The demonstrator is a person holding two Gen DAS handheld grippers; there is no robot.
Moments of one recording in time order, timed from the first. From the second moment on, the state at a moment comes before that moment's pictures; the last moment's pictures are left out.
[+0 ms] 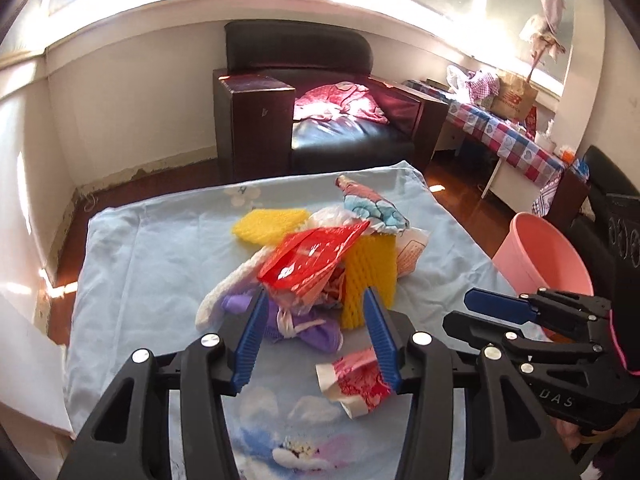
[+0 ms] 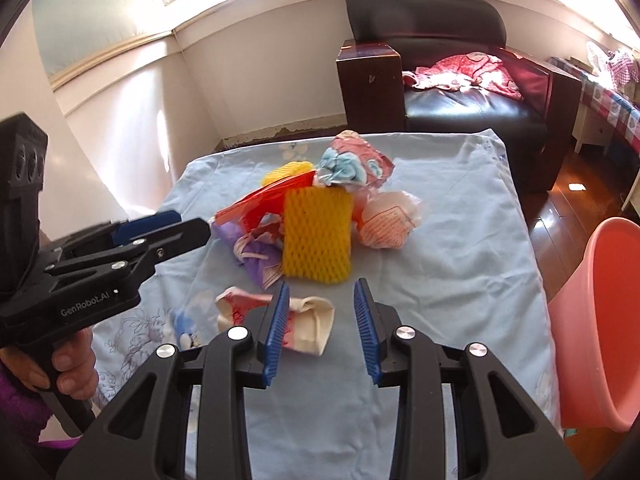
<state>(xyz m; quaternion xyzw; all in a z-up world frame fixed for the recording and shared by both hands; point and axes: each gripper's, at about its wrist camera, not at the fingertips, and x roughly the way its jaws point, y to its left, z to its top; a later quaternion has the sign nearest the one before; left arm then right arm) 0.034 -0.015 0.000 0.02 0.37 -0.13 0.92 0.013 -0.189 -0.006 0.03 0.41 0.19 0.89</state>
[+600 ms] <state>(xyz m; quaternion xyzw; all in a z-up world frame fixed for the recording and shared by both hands) 0.051 0.000 -0.024 0.01 0.39 -0.14 0.91 0.098 -0.171 0.026 0.03 0.40 0.19 0.90</state>
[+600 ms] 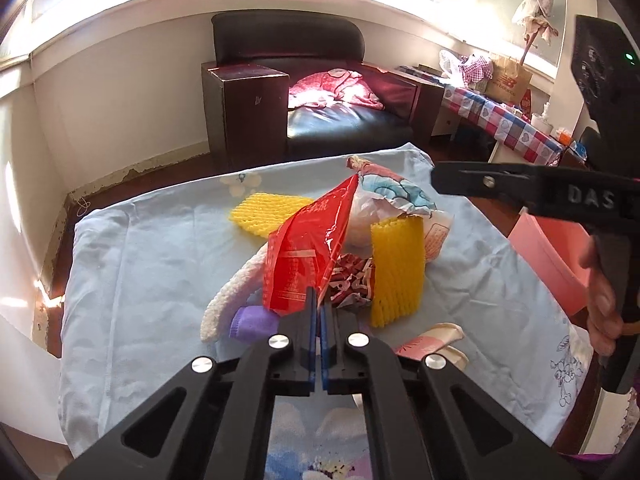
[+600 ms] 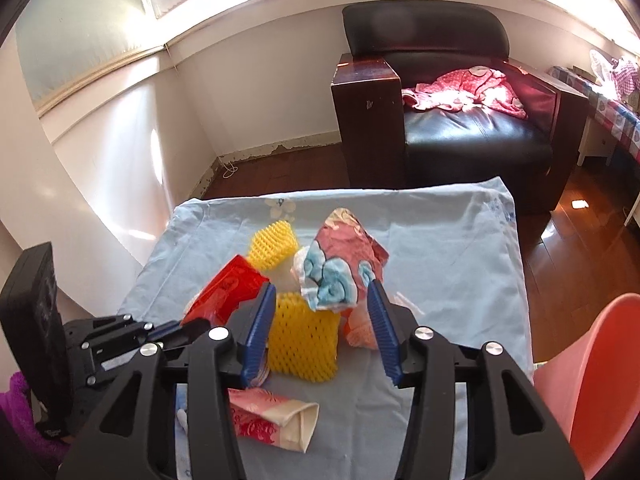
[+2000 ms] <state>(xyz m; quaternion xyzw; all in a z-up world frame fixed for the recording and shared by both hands) -0.004 -0.013 0.028 -0.04 0.35 -0.15 0.92 0.001 -0.228 0.035 0.05 0.34 0.13 0.93</state>
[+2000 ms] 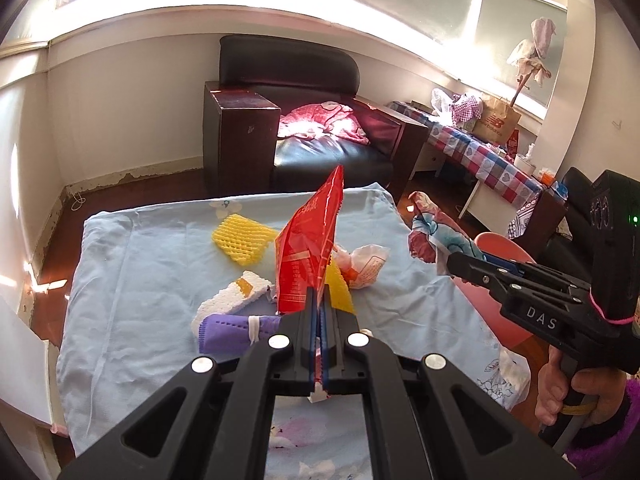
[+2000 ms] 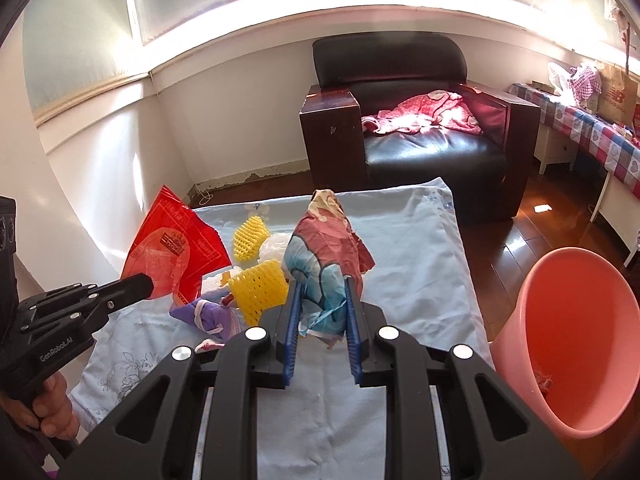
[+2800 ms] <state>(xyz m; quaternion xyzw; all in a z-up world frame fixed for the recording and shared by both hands) 0.019 -0.153 0.042 -0.03 0.35 -0.30 0.89 -0.042 -0.352 0.035 0.11 0.32 -0.01 0.94</state>
